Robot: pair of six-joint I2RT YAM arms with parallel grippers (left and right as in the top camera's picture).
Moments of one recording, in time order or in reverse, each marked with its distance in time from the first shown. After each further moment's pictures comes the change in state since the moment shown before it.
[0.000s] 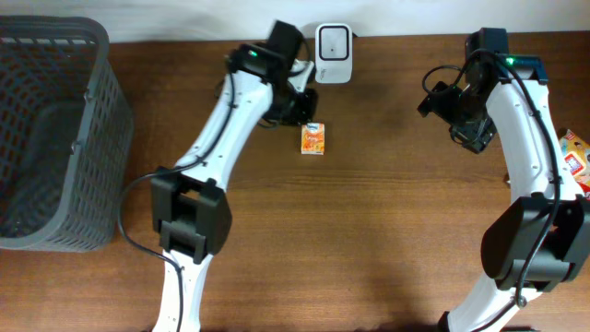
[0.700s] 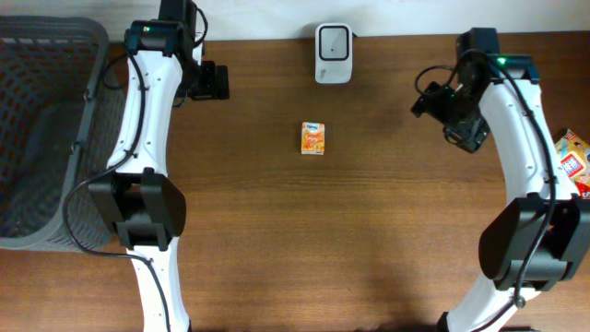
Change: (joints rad) left arm 0.343 0.000 0.144 -0.169 -0.286 0.072; right arm 0.019 0.000 0.000 0.000 0.000 0.000
